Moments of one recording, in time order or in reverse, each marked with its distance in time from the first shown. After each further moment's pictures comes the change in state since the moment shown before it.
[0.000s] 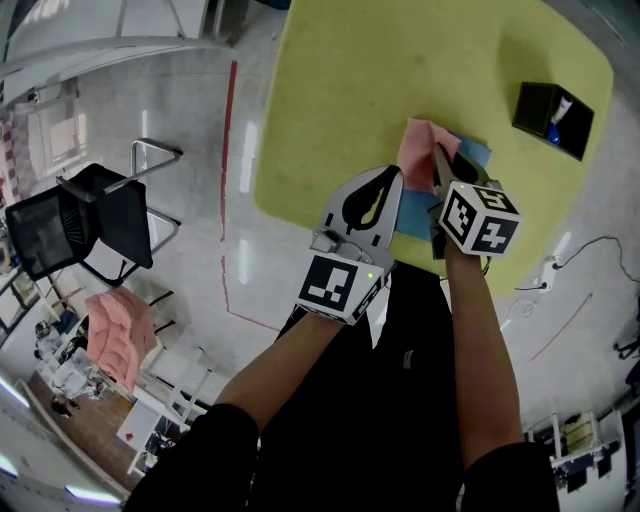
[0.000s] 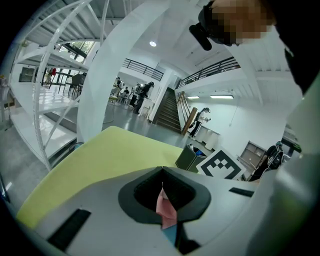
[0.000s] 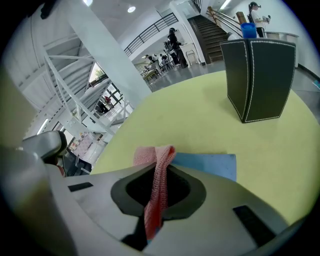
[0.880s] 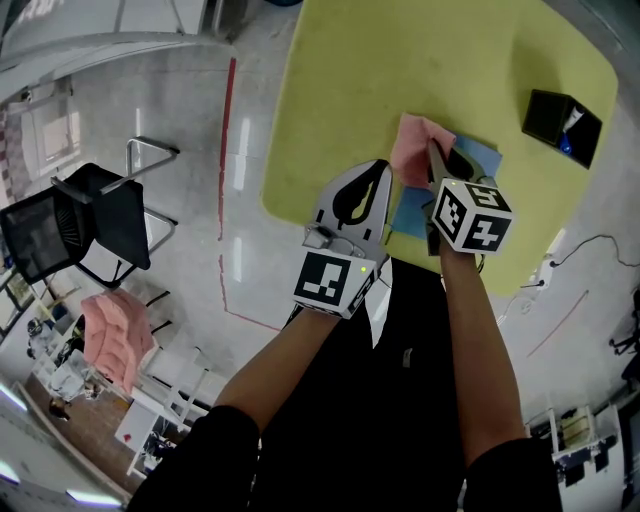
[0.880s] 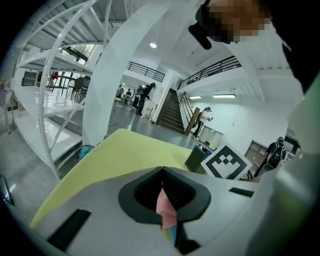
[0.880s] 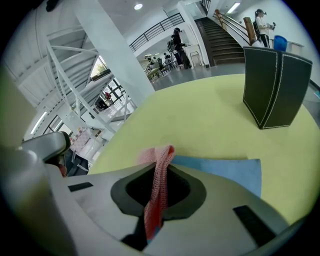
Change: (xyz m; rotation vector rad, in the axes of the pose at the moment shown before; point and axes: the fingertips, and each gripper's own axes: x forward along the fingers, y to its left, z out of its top) left arm -0.012 0.044 0.002 0.013 -0.009 0.041; right arm 0.021 0.030 0.006 -0.061 0.002 -0.033
